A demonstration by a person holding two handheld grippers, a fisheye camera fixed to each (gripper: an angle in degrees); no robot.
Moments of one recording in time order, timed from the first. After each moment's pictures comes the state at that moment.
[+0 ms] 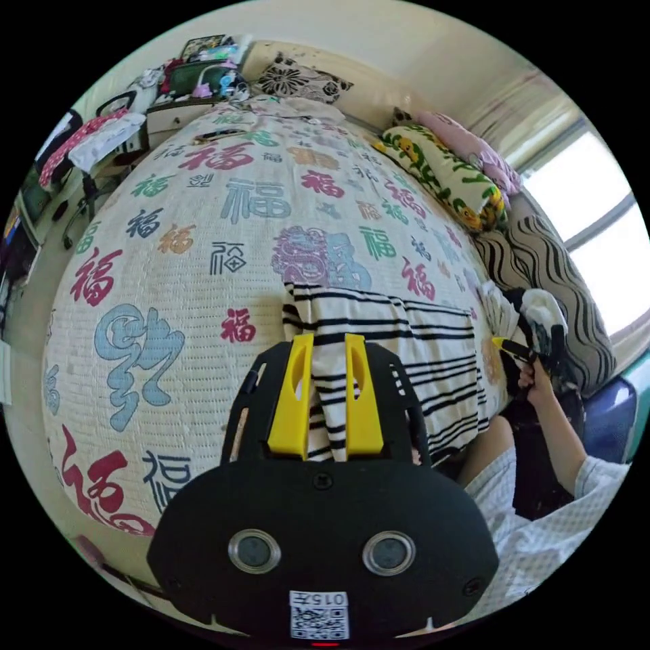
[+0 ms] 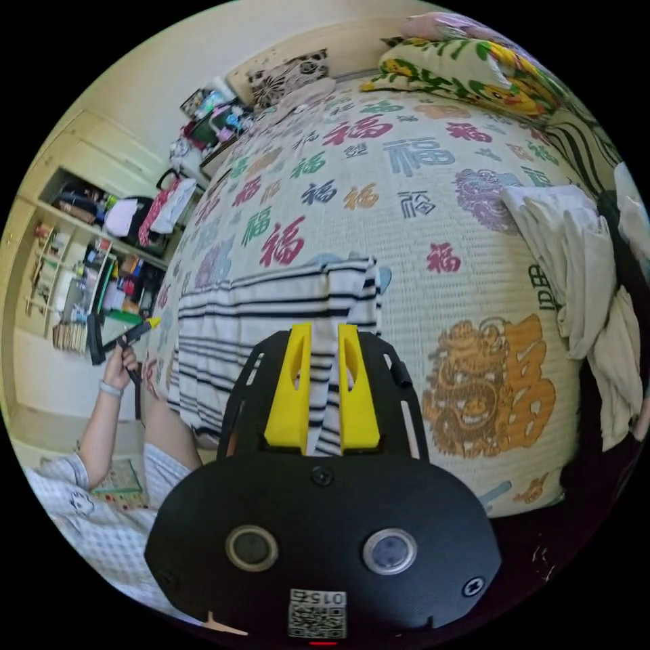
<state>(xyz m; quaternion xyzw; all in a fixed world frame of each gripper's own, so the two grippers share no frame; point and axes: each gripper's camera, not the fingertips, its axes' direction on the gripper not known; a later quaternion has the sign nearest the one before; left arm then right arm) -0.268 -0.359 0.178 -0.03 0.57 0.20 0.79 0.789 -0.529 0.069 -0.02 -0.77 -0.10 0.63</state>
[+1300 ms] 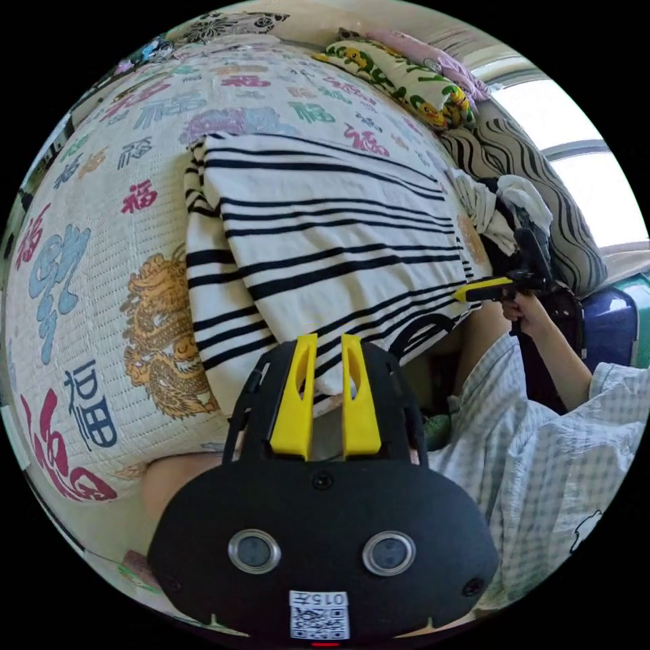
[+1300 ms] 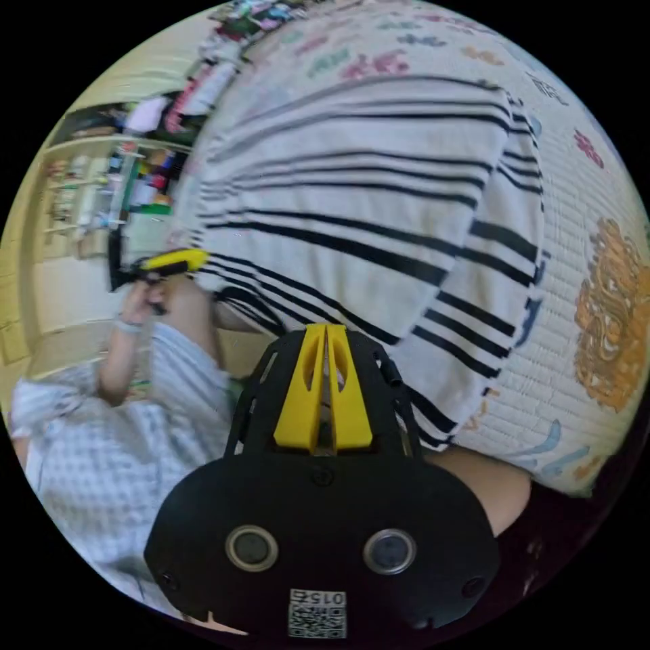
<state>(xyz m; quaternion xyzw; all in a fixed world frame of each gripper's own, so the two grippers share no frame) -0.288 -0.301 0.160 -0.13 0.56 0.38 0.72 0.683 -0.457 -0.026 -0.12 -0.72 -0.37 0.58</state>
